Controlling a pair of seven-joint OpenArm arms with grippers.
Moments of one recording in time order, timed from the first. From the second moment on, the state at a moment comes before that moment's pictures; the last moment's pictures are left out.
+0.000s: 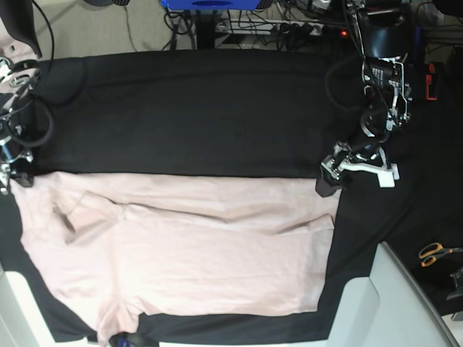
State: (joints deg) left arm -1.2 -12.9 -15.3 55.3 -50.1 -17.0 26.0; right arm 20.5 18.1 64.7 23.0 40.5 23.2 -36.1
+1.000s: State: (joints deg) left arm 0.3 -14.1 -22.0 67.6 -47.8 -7.0 30.0; right arm 20.2 19.1 64.7 23.0 40.5 23.3 -37.4
